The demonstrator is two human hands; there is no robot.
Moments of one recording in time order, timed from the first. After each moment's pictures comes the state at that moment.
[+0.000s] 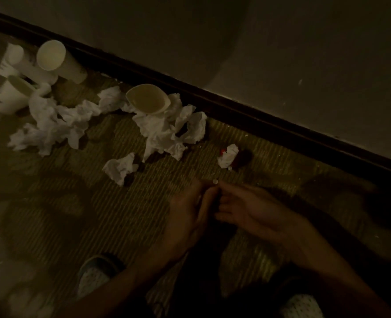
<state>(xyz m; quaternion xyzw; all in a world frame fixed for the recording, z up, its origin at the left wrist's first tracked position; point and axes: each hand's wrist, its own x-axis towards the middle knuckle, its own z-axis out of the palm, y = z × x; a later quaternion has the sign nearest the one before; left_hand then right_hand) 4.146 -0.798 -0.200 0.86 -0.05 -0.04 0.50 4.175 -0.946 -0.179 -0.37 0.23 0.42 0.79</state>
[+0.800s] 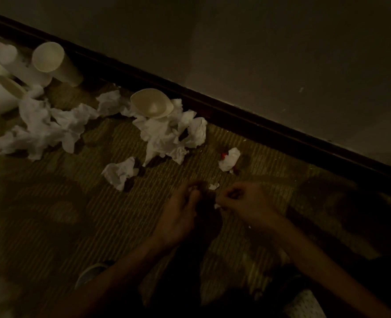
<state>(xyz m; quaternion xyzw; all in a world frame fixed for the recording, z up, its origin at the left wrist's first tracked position) 4.154 -0.763 -0.216 0.80 0.08 -0.22 0.55 4.173 -0.943 -0.203 -0.80 0.13 0.28 0.51</state>
